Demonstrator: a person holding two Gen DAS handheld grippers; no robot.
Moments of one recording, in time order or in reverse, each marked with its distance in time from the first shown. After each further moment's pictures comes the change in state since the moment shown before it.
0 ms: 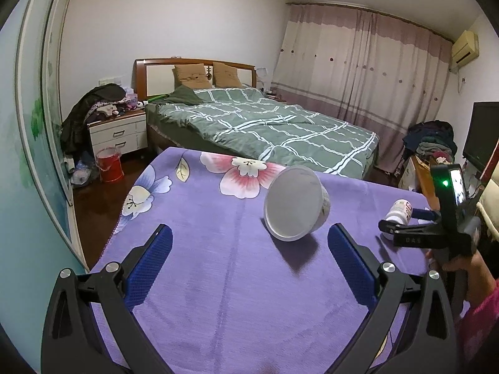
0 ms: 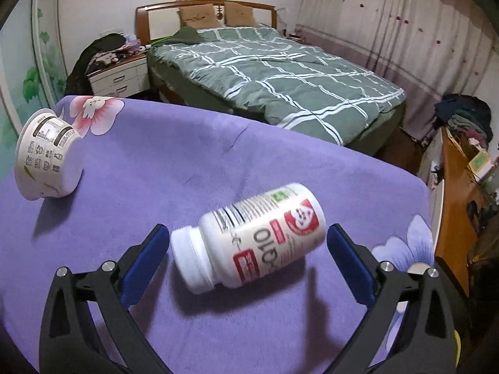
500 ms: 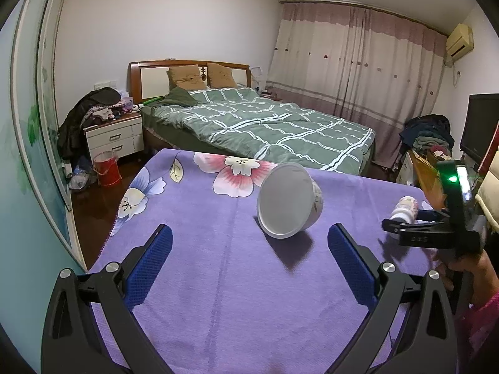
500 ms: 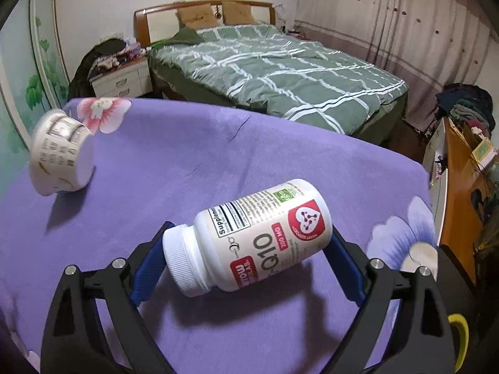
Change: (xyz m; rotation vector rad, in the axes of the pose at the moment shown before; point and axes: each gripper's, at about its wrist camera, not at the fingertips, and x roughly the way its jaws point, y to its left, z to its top) left arm -0.003 -0.008 -0.002 0.028 0.002 -0.012; right arm -0.020 0.000 -0.015 0.057 -0.001 0.025
